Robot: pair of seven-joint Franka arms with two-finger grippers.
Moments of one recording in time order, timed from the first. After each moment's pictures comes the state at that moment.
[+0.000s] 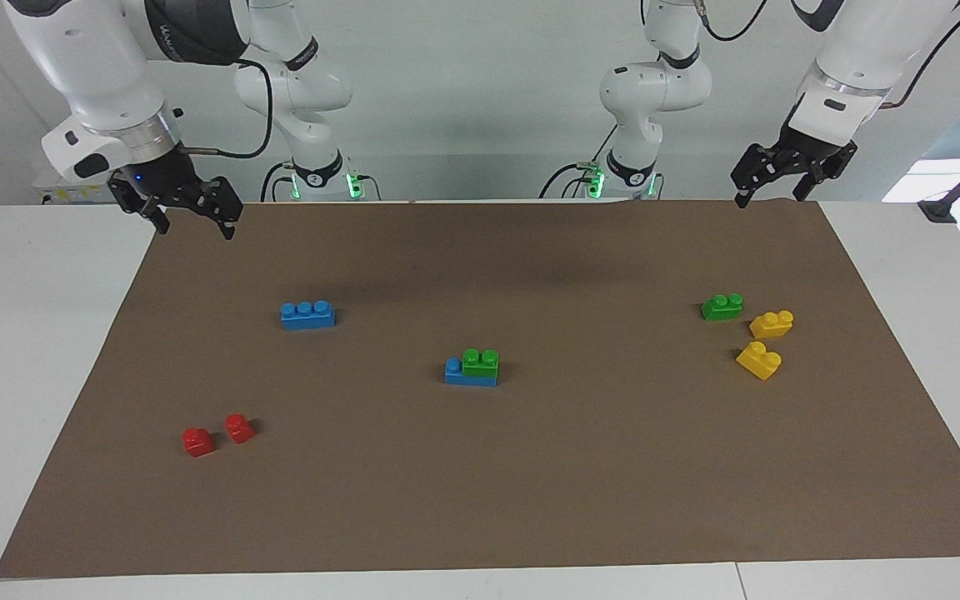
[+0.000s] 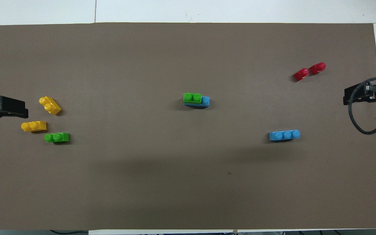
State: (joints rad) left arm 0.03 -0.11 -0.11 -1.64 0.01 1.52 -0.11; right arm 0.00 -0.01 -0.01 -1.61 -0.05 1.55 0.09
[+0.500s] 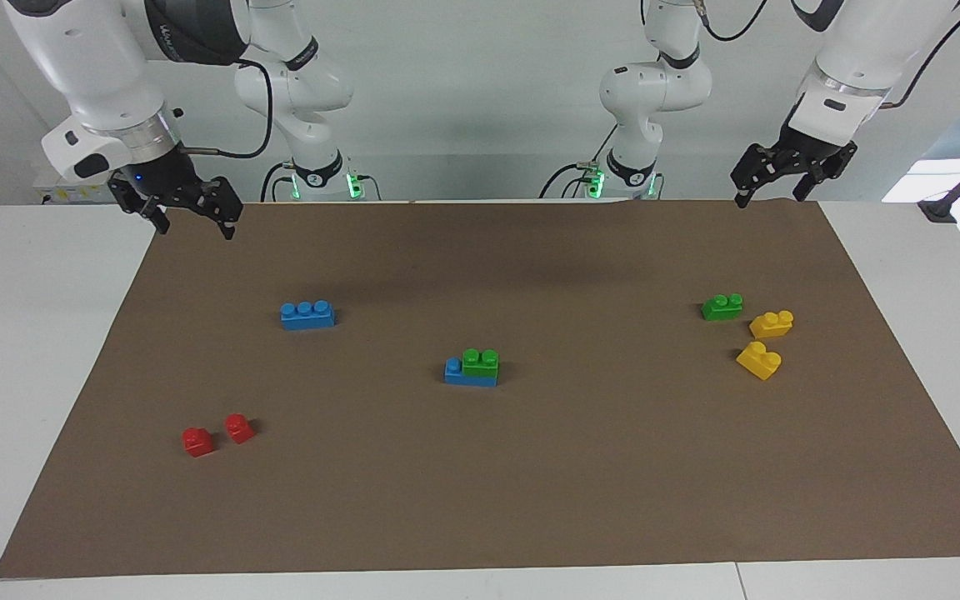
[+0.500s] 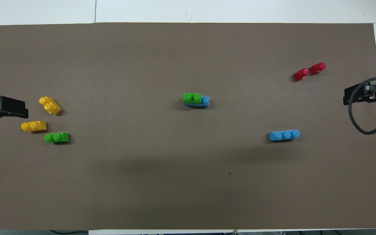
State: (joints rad) left arm 0.03 -0.11 -0.11 -1.64 0.01 1.52 -0.11; right arm 0.00 -0.01 -0.01 -1.61 -0.05 1.55 0.09
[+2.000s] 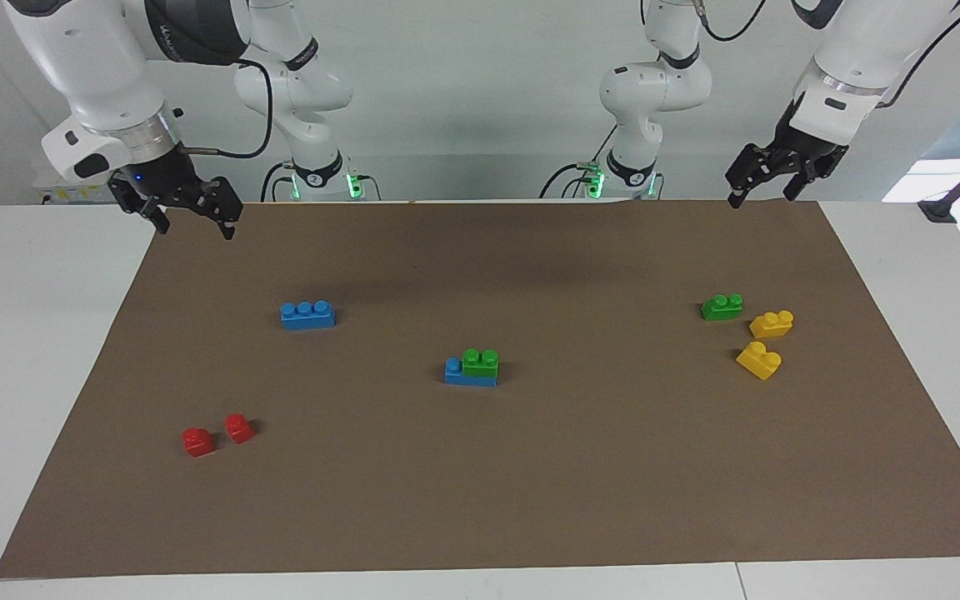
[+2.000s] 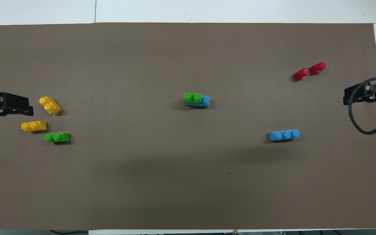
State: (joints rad) left arm 0.03 -0.11 -0.11 -1.64 -0.05 1.53 -0.27; right arm 0.00 -0.01 -0.01 -1.61 -0.05 1.55 0.09
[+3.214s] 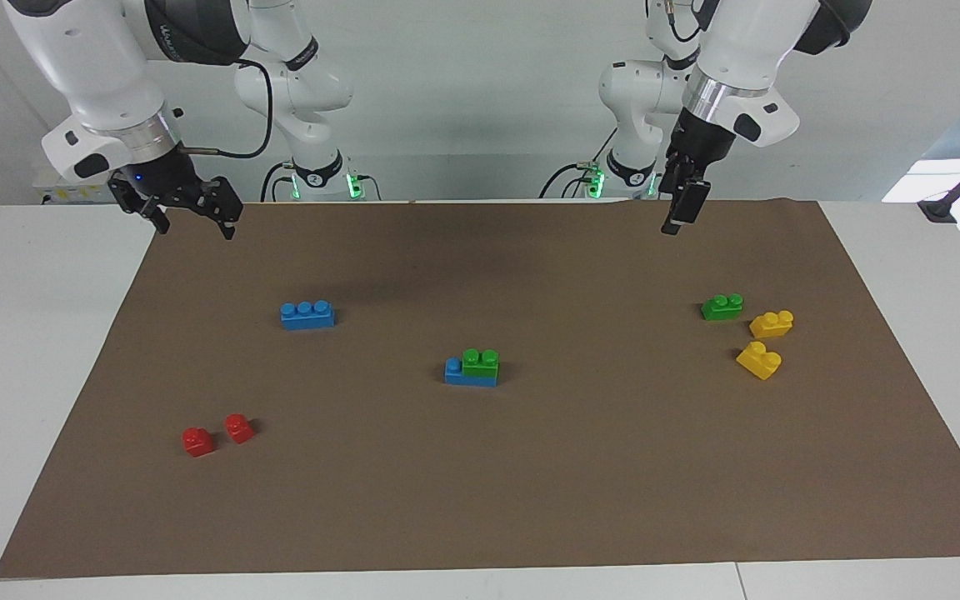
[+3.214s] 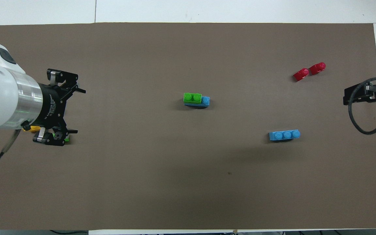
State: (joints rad) left arm -0.21 -0.10 -0.13 -1.70 -0.07 1.69 -1.65; right arm 0.00 -0.01 -0.01 -1.61 -0.05 1.55 0.09
